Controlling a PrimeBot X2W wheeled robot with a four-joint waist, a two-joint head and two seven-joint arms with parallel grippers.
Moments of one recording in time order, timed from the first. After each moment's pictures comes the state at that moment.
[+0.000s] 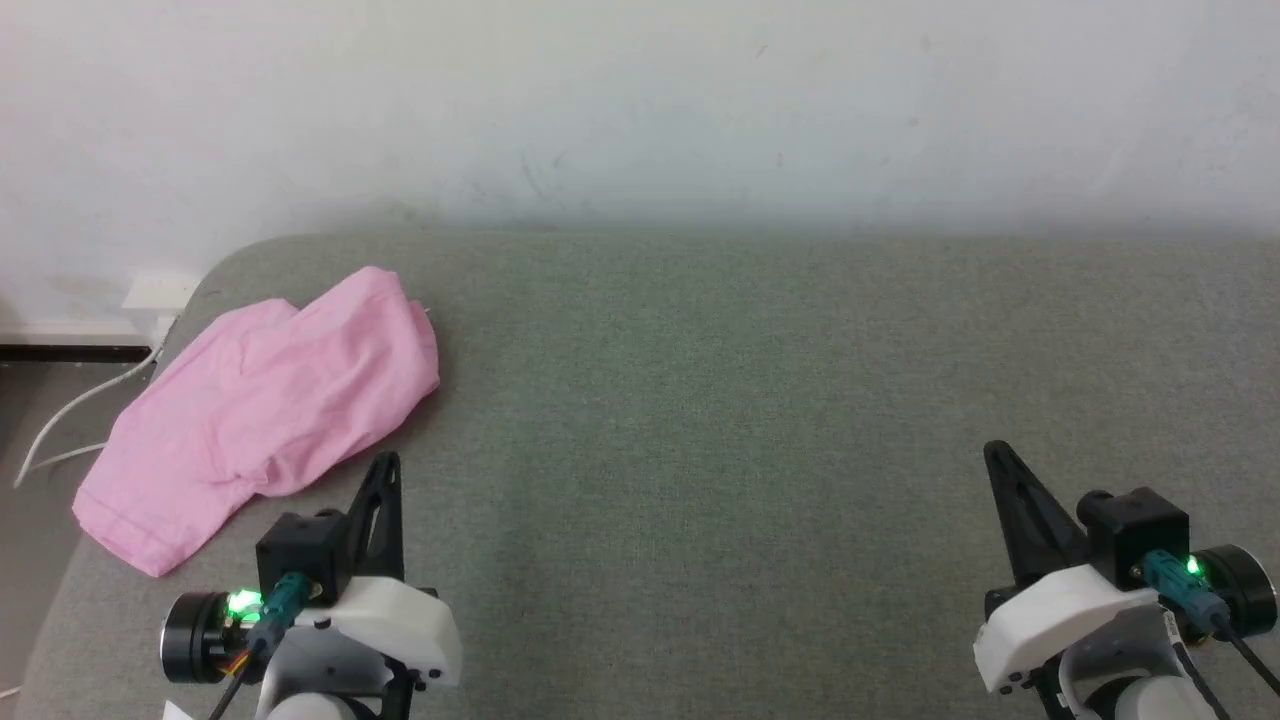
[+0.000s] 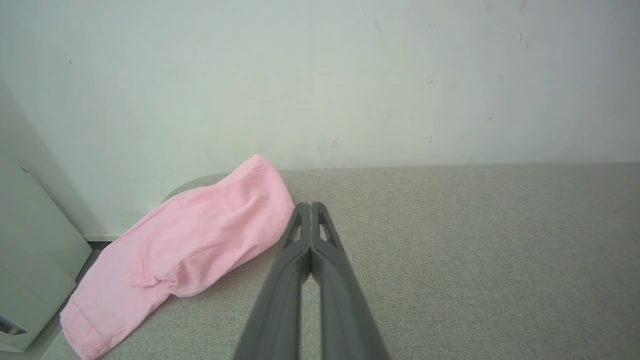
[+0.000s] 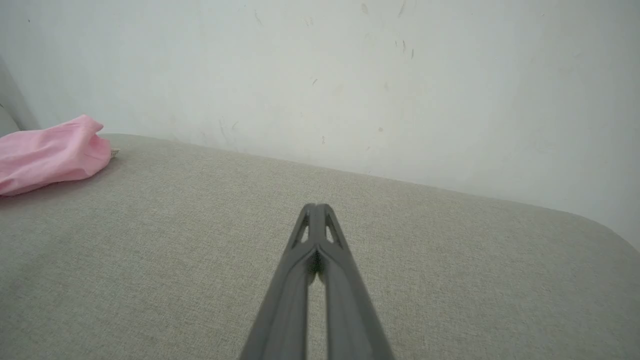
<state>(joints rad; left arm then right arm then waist) -0.01 0.05 0.00 0.00 -0.01 0.01 0.00 0.01 -0.05 0.00 0.00 0.00 0.13 0.00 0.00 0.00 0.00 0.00</state>
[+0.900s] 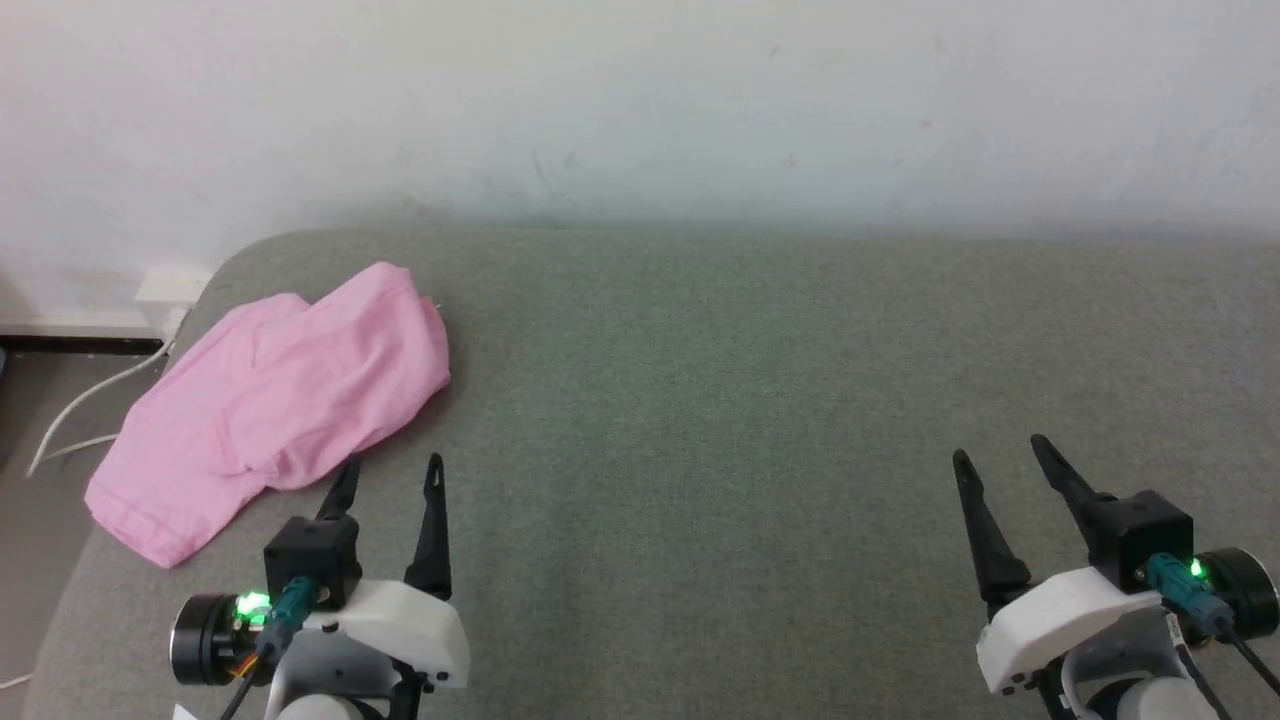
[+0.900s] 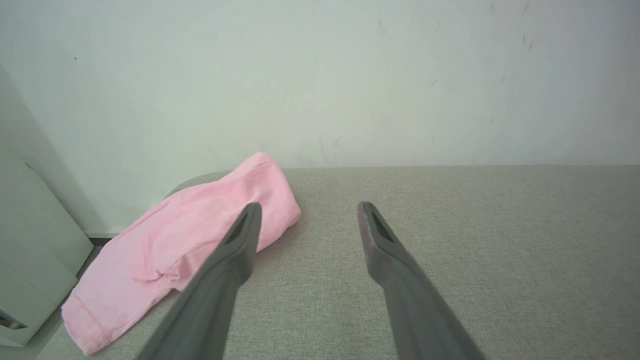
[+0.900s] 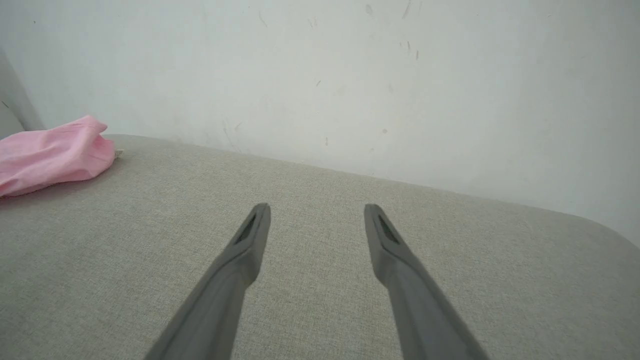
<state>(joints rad) -0.01 0.05 -0.02 0.02 -0.01 0.02 -0.02 0.02 -0.05 0.00 0.00 0.01 0.13 -0.01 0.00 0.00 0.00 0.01</state>
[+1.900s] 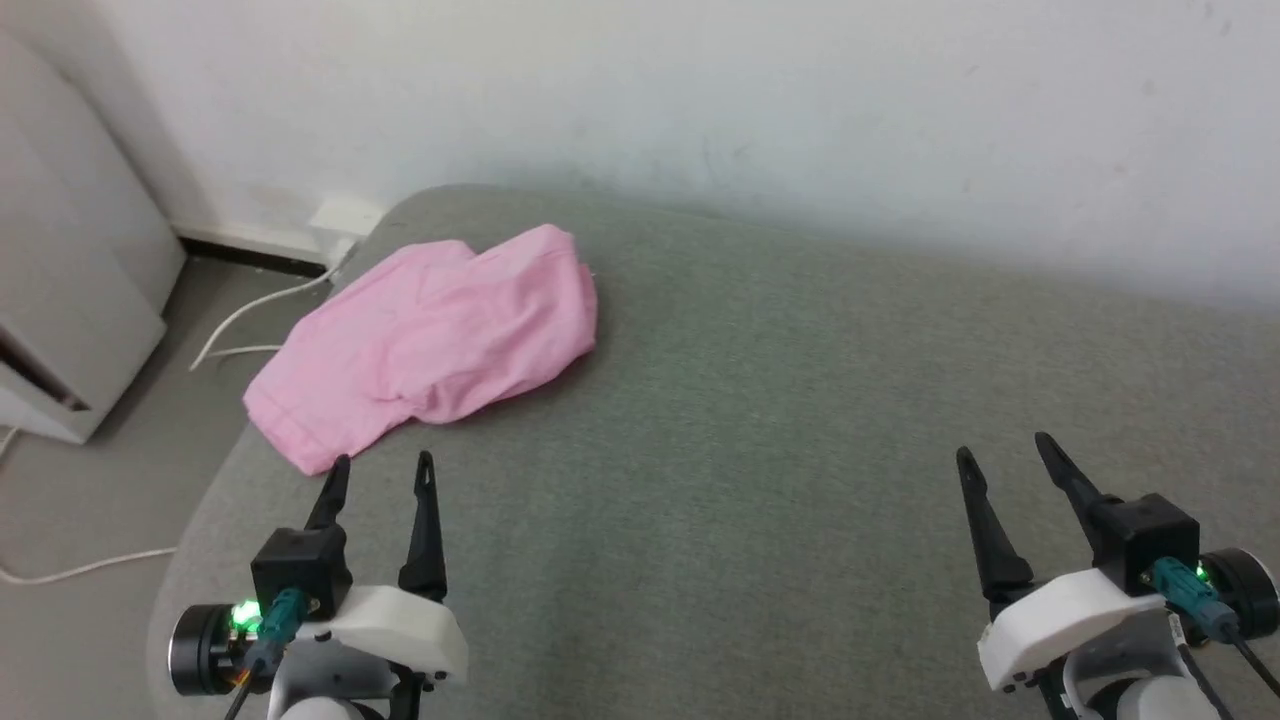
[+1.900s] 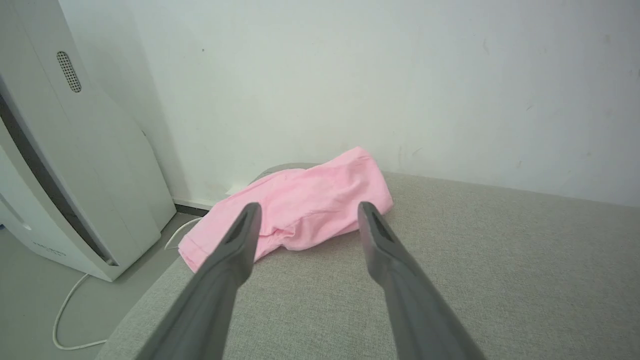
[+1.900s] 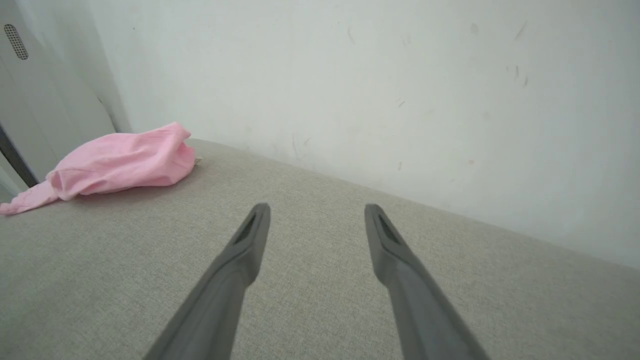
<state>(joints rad) -0.01 0.06 -0.03 0.04 -0.06 0.06 -0.08 0.01 -0.05 -0.01 0.03 0.01 0.13 -0.05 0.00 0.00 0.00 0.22</state>
